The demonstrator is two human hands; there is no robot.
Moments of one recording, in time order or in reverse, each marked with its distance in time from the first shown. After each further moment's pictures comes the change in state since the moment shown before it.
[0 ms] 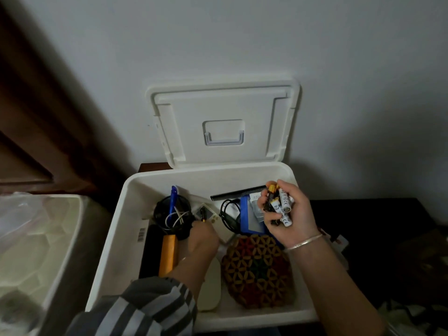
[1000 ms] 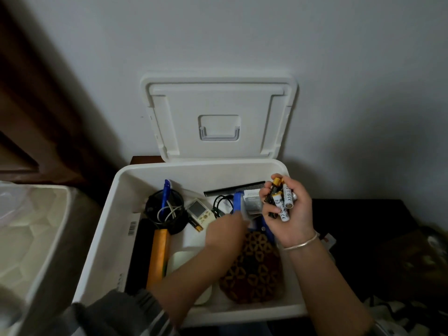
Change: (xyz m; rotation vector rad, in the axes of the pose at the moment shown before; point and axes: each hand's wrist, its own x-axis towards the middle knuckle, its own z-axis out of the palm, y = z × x) left_hand -0.055 0.047 -0.005 0.445 0.027 0.608; right_hand -0.005 -0.001 0.000 0.035 -0.024 -0.166
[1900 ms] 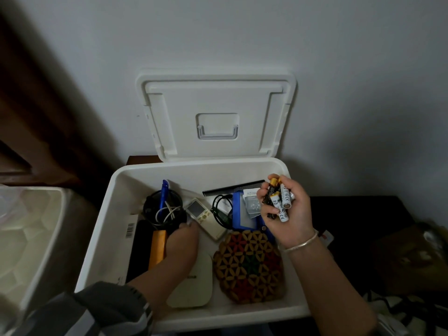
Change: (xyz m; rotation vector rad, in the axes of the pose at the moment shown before) left_hand -0.004 -0.095 0.047 0.304 -0.007 -0.184; right_hand 0.000 0.002 0.002 -0.011 0.008 0.042
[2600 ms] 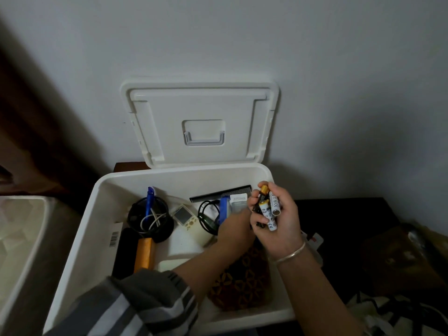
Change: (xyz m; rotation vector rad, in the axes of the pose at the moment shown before) left_hand 0.009 0.118 -0.073 -0.598 -0.011 0.357; right_hand -0.014 -0.004 0.002 0.033 0.028 -0.037
